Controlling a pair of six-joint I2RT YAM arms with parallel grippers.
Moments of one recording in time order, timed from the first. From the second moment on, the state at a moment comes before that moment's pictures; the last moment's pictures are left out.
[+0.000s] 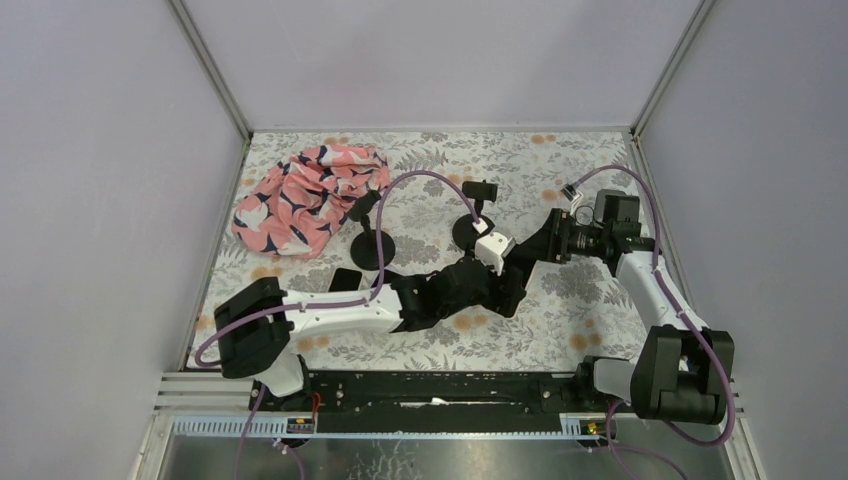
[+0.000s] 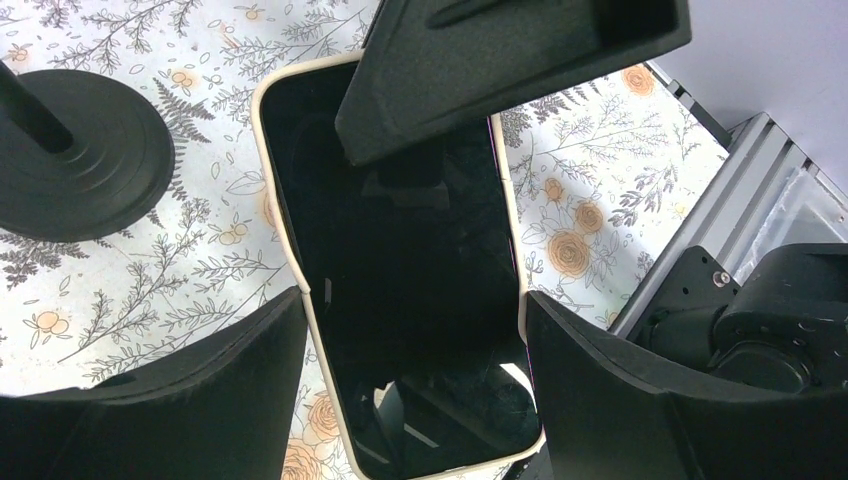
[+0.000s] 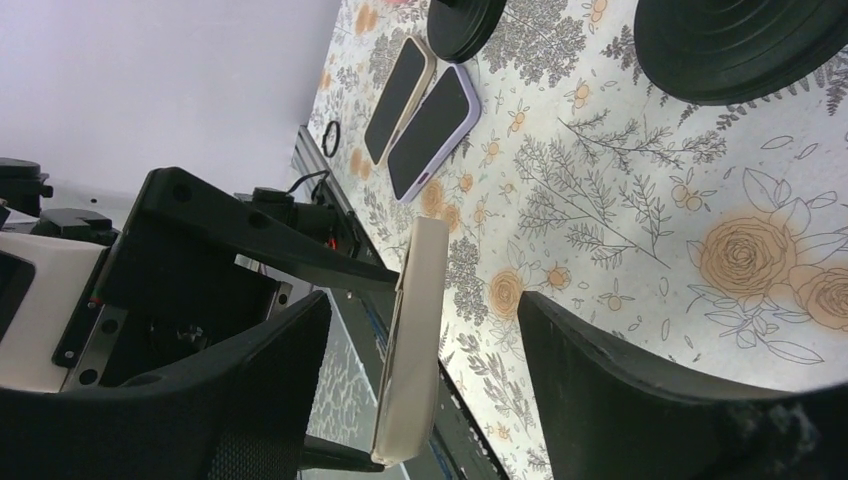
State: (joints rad) left arm -1.20 1.60 1.02 0.18 -0.25 -0.44; right arm -0.08 1.23 0.75 -0.38 -1.16 0.22
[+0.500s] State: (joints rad) left arm -1.20 1.60 1.05 0.19 -0.30 -0.42; right arm -0.07 1.24 0.75 -0.36 -1.17 0.25
